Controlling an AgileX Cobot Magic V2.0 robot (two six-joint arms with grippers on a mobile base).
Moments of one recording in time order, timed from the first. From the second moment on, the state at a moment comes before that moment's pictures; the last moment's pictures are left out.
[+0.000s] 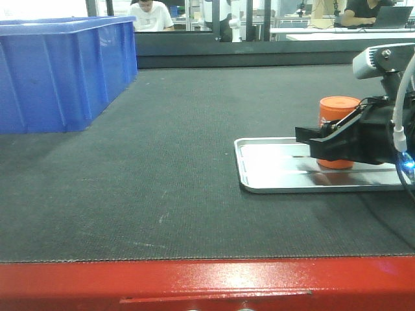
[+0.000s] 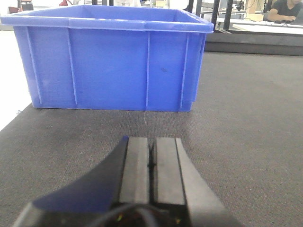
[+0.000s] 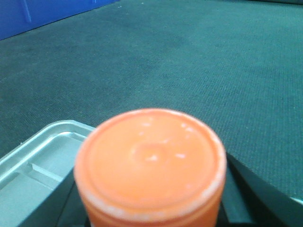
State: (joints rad) left arm -0.06 -0.01 0.03 -0.07 0.06 0.03; right arm 0.14 1.88 -0.51 -0.29 -1.15 0.11
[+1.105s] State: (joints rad) left arm -0.06 -0.01 0.03 -0.07 0.06 0.03; right arm 0.14 1.18 -0.32 -0.39 -0.65 0.38
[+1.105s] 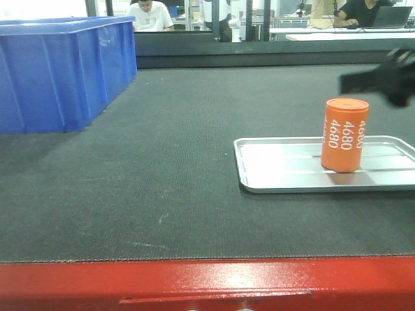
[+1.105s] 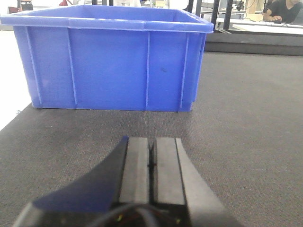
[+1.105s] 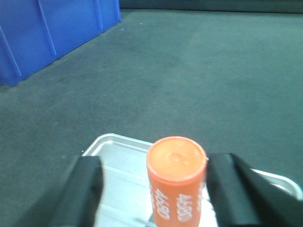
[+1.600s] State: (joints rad) left arm -0.06 -0.01 0.03 -0.07 0.06 0.03; right arm 0.14 0.61 -0.45 -0.40 0.13 0.44
